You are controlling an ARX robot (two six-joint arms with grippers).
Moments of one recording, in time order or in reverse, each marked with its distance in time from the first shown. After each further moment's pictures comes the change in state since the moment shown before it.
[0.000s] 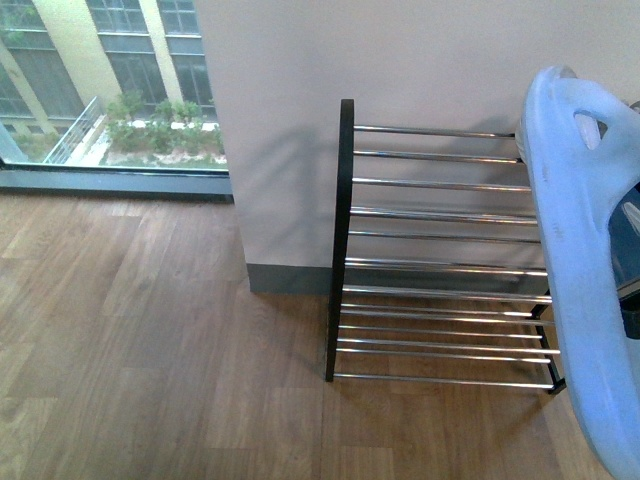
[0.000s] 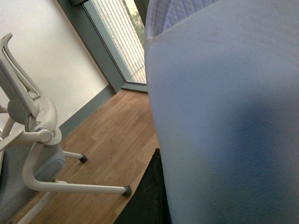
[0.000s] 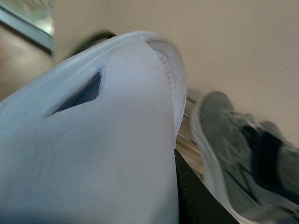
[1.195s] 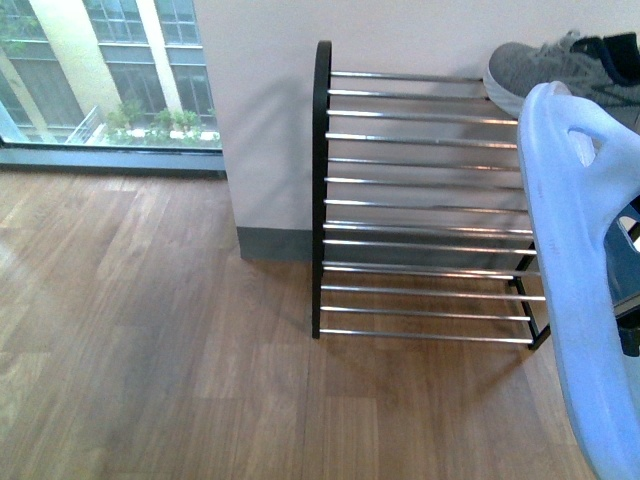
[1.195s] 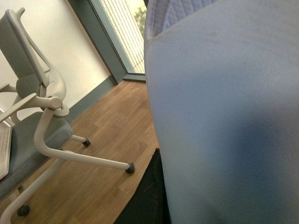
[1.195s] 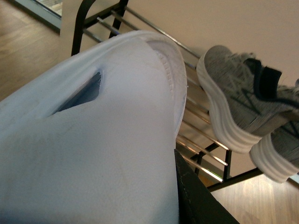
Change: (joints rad) left arm 0.000 0.000 0.000 0.000 0.000 -0.001; right arm 0.016 -0.021 0.003 -0.057 0.095 -0.065
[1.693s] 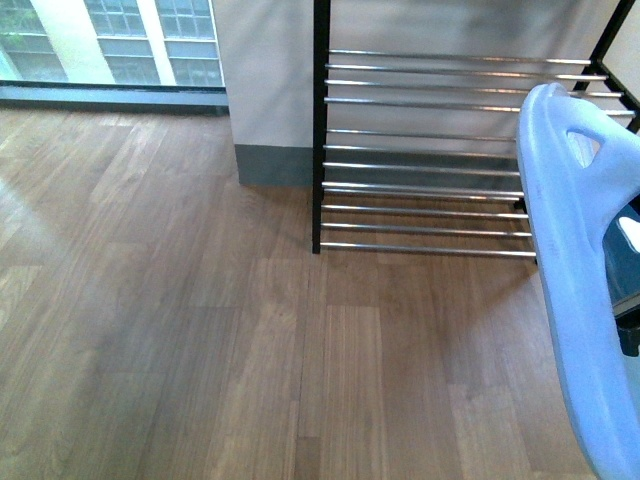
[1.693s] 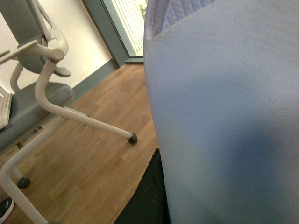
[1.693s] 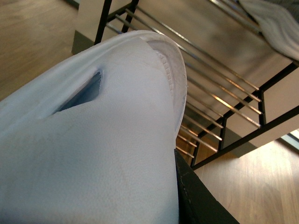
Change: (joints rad) left arm 0.000 0.000 0.001 0.000 -0.001 -0.002; right arm 0.000 0.000 -0.001 0.002 0.001 0.000
